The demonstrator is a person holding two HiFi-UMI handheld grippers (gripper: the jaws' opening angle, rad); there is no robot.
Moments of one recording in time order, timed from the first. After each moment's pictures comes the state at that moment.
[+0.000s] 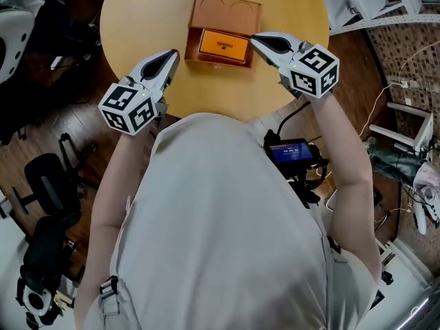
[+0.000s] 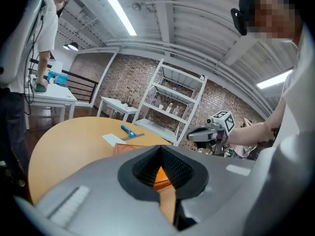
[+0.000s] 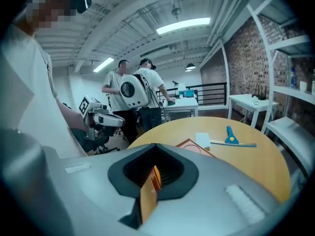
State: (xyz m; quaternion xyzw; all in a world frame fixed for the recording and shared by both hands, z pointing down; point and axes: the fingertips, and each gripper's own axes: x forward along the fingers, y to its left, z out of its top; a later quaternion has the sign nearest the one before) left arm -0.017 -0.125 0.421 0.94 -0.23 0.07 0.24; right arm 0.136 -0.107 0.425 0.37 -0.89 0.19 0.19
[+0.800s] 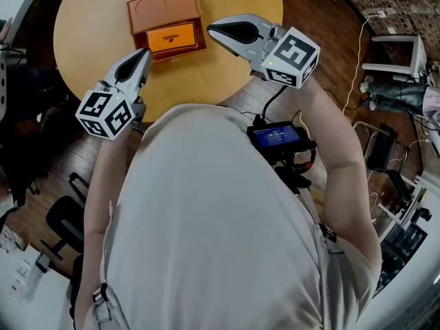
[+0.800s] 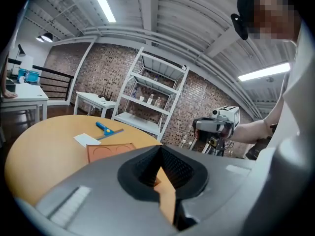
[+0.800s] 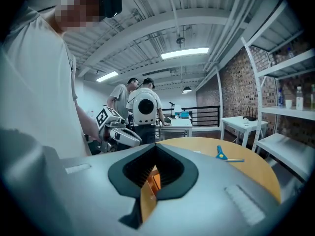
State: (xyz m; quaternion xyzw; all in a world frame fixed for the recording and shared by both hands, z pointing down) left arm 0.076 -0.130 0.441 0.96 -0.11 0.11 0.22; right arm 0.174 -0.078 0.395 0.42 -0.90 0.10 0.10
